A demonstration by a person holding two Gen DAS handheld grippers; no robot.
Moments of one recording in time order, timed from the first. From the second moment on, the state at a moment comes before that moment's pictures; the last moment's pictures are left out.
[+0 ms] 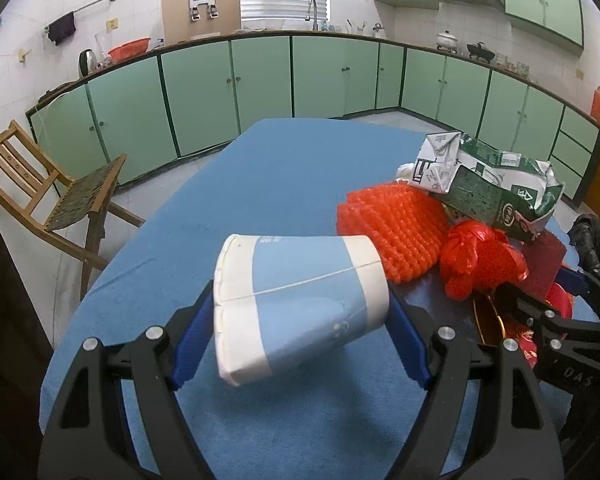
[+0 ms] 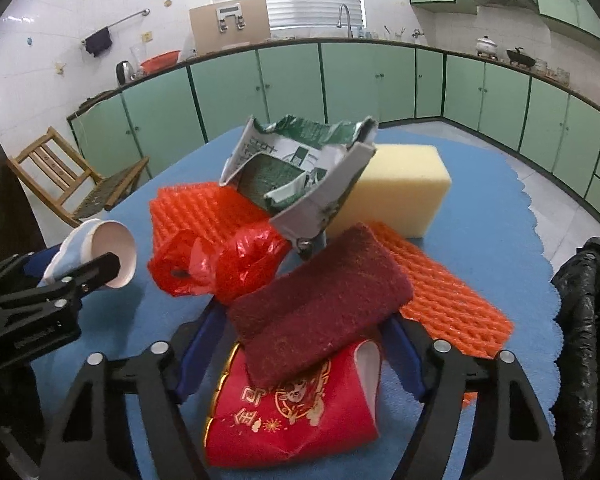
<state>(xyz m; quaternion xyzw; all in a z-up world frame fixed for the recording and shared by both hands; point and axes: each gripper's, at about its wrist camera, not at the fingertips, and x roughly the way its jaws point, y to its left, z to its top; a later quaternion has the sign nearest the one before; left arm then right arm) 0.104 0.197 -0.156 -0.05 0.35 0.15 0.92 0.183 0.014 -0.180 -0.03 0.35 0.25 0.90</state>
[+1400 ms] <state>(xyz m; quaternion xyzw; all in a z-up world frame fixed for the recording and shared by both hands) 0.105 0.167 -0.126 -0.03 0.31 0.10 0.94 0.173 -0.030 -0.138 0.02 0.34 0.30 0.89</state>
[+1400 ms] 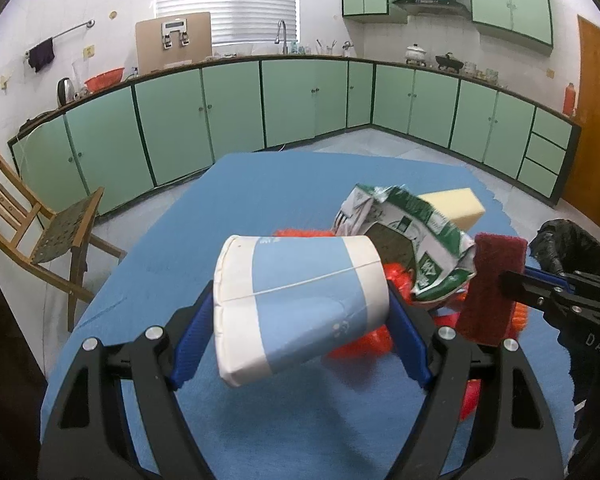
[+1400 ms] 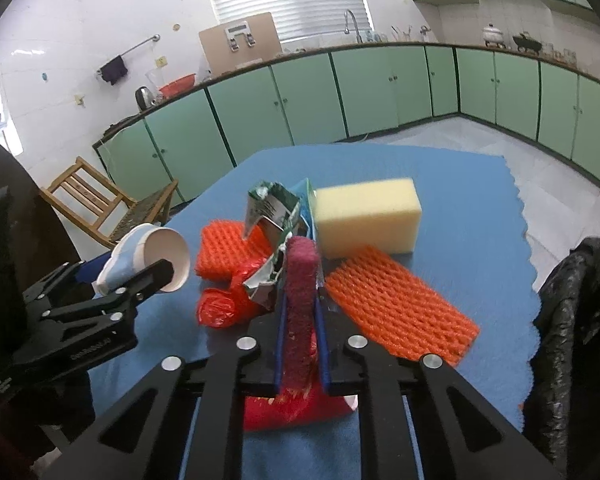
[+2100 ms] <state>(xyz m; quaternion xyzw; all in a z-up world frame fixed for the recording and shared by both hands) 0.098 0.114 -0.093 -0.01 0.28 0.05 0.96 0.144 -0.099 -0.087 0.05 0.29 0.25 0.92</state>
